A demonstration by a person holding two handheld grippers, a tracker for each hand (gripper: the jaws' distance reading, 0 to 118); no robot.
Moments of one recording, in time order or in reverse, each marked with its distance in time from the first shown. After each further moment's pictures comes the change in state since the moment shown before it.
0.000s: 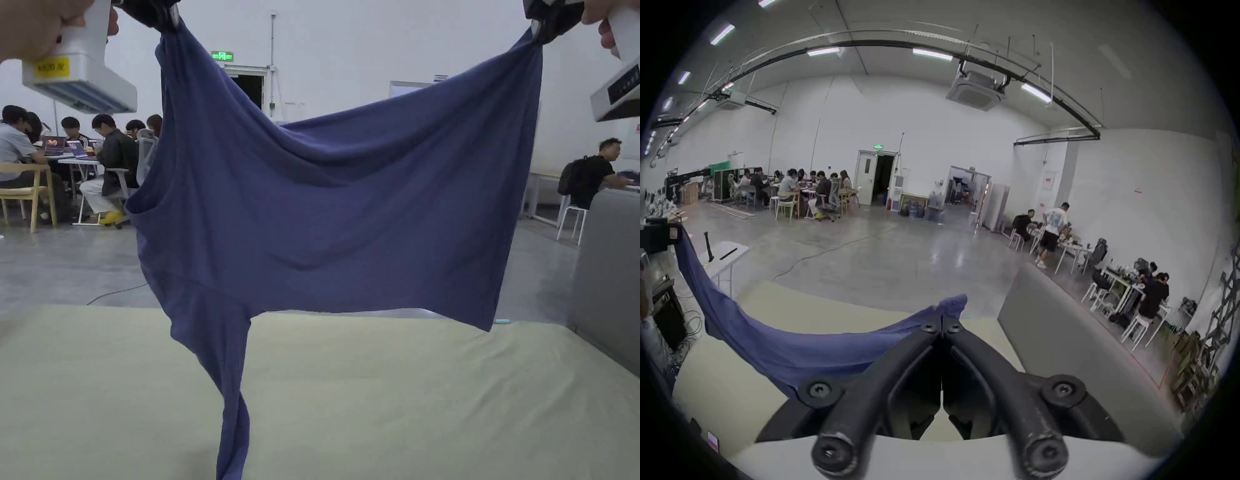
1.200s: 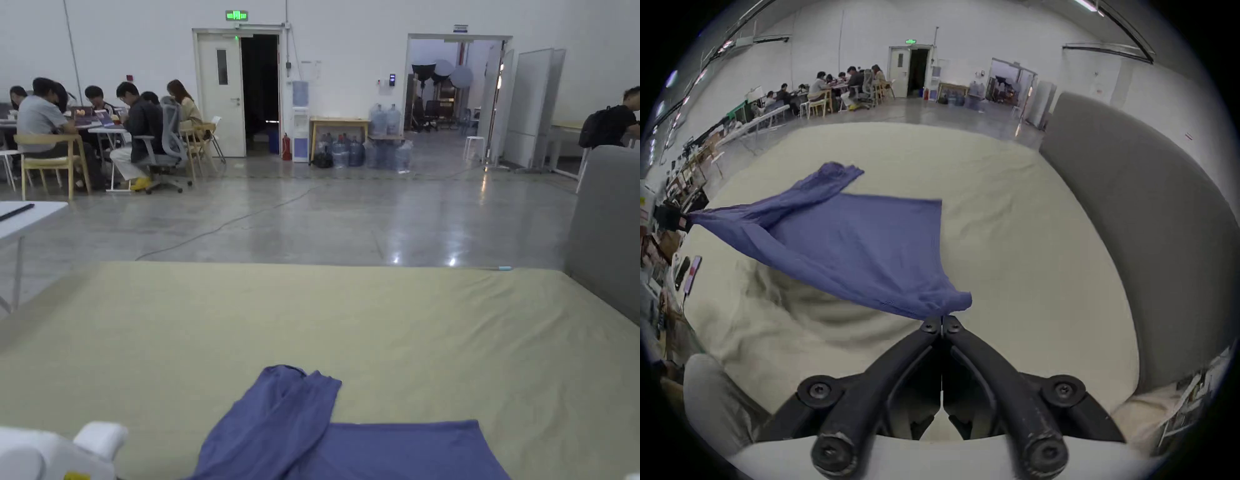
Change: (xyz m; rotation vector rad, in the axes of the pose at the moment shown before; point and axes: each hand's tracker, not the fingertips) left arm -0.080 -0.496 0.209 -0.835 -0.179 0.000; right arm 0.016 -0.594 0.168 -0.520 0.199 0.071
